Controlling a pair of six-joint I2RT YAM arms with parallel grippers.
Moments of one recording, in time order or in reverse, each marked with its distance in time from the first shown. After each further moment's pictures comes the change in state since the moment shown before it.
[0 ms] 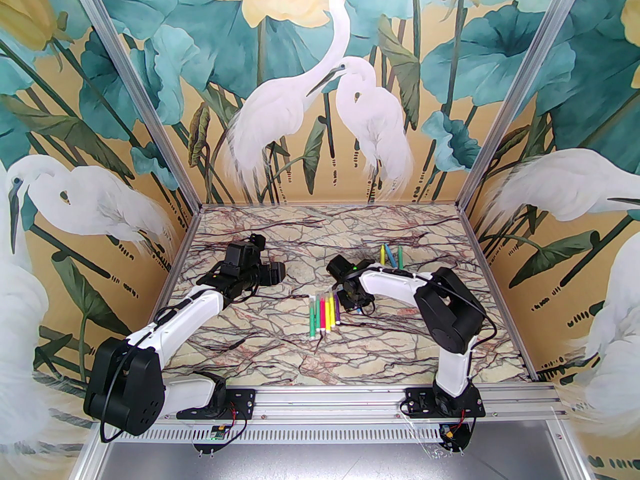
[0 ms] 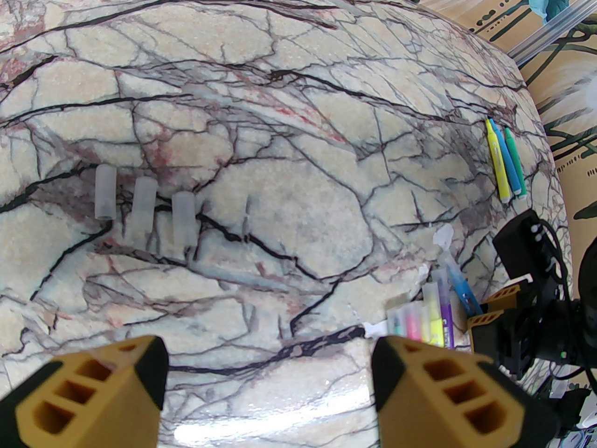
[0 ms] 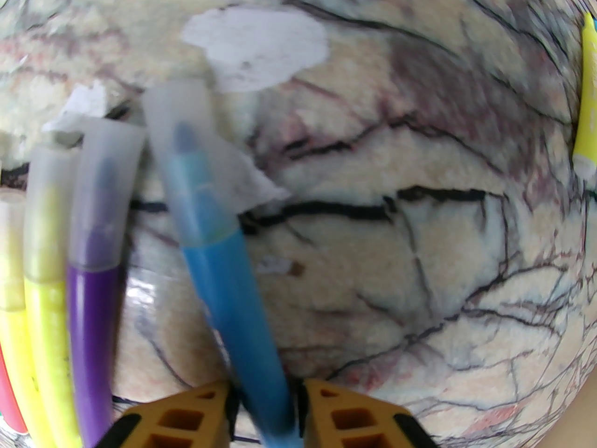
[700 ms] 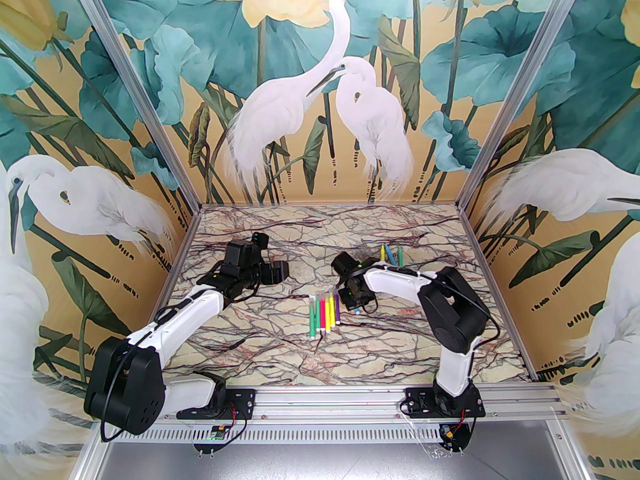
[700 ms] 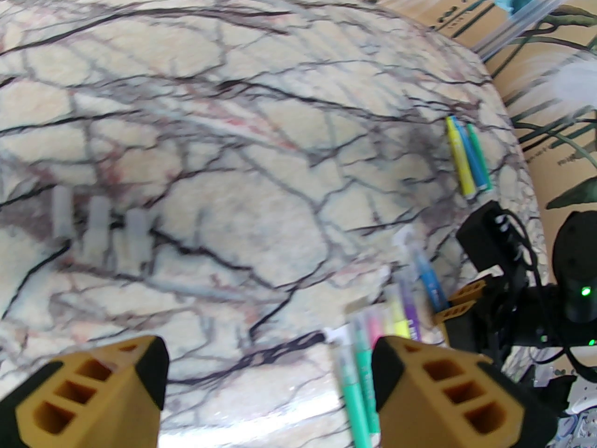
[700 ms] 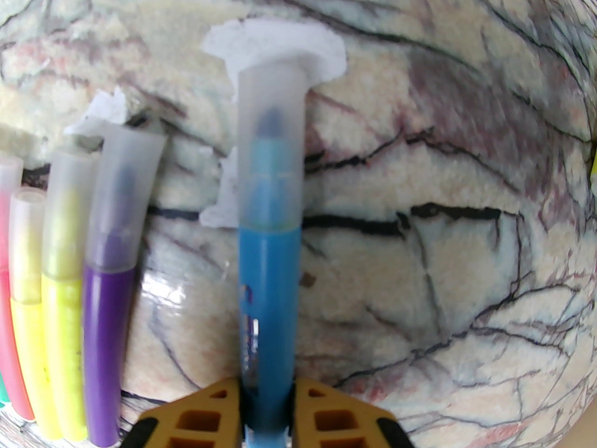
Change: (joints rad) left arm 0.000 0.031 -0.001 0.095 0.152 -0.027; right arm -0.049 -0.045 -0.053 0.080 -0.091 -0.058
